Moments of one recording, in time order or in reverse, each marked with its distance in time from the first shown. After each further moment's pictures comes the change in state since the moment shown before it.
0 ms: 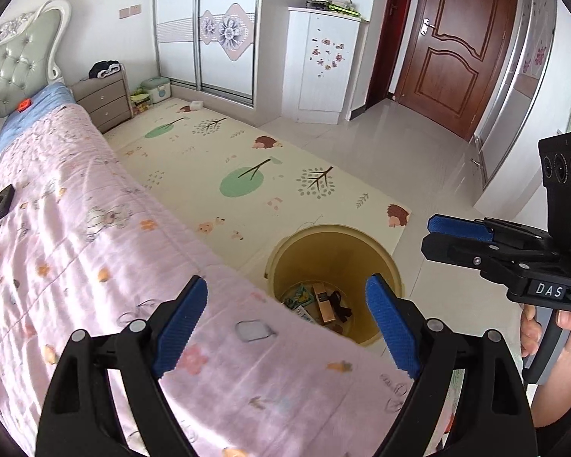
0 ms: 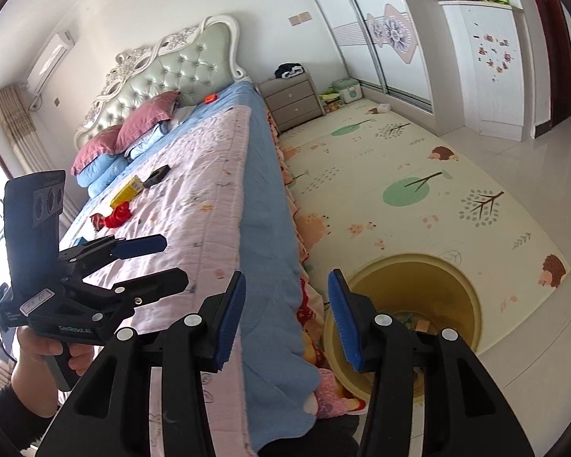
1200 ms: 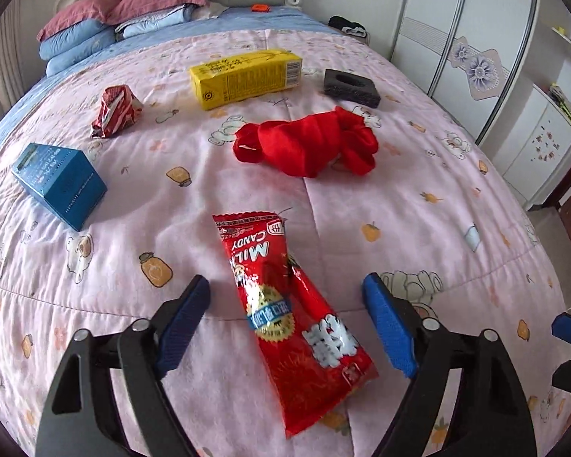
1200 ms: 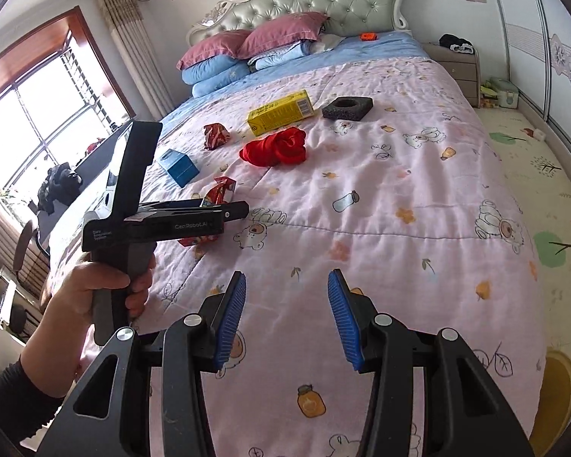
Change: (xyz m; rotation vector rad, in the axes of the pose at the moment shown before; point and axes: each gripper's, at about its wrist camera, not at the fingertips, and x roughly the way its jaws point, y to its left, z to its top) left arm -0.083 0.333 -0.110 -0.606 0.039 0.476; right arm 0.172 0.260 0.020 -0.374 0.245 0.313
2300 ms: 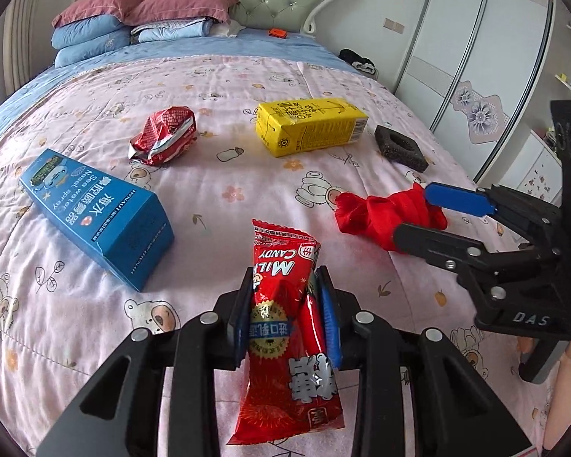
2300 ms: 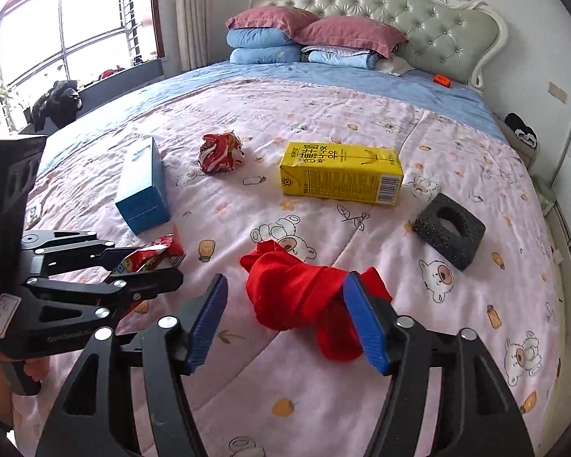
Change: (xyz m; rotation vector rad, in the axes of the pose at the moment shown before) left arm -0.004 0.081 0.027 -0.081 -0.110 -0.089; right arm 0.182 0.056 0.139 -0.383 0.054 -0.067
